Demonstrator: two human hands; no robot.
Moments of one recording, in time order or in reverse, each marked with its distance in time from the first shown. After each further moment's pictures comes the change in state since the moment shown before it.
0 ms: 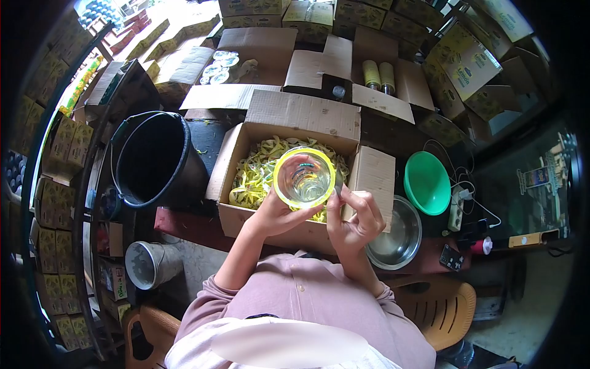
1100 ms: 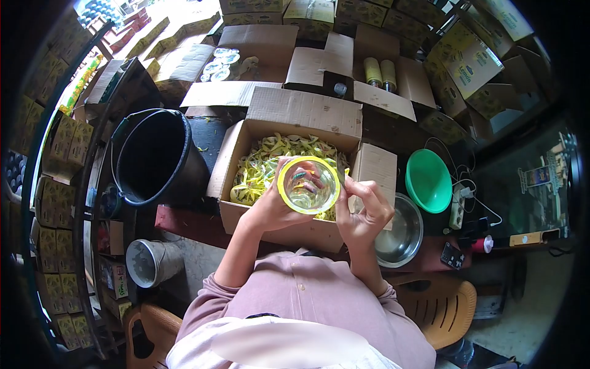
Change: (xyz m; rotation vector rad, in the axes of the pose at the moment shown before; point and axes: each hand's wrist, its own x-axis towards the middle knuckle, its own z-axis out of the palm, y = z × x) left_hand -0.003 -0.005 -0.014 0.239 -0.112 -0.003; right_hand 0.013 0.000 -0.006 0.005 -0.105 0.076
